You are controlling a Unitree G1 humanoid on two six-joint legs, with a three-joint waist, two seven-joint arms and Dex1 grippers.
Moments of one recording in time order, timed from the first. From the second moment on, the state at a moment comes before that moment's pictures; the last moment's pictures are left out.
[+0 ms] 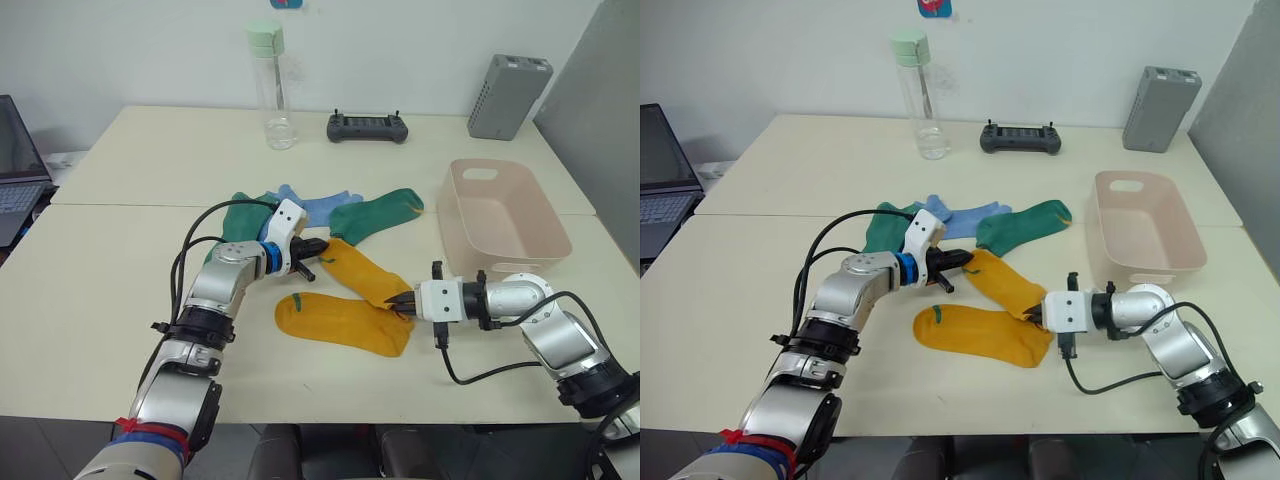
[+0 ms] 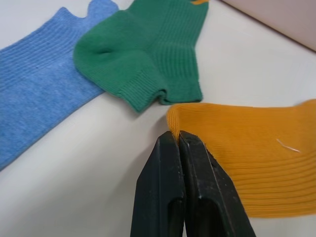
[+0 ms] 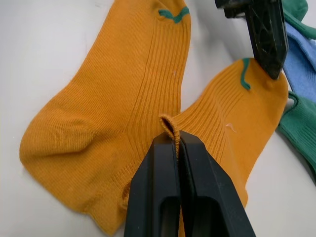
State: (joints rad) left arm -0.69 0.36 -0.10 0.38 -0.21 0.51 -0.81; right arm -0.38 -0.72 0.31 -0.08 0.01 -0.09 1.06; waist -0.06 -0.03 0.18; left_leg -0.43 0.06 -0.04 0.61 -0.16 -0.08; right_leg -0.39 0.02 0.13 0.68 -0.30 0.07
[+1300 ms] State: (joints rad) left arm -0.38 0.37 0.11 0.01 -0.41 0.65 -0.59; right arm -0.52 -0.68 0.26 0.42 0.03 -0.56 1.11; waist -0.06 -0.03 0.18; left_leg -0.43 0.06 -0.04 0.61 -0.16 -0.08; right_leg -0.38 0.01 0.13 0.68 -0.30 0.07
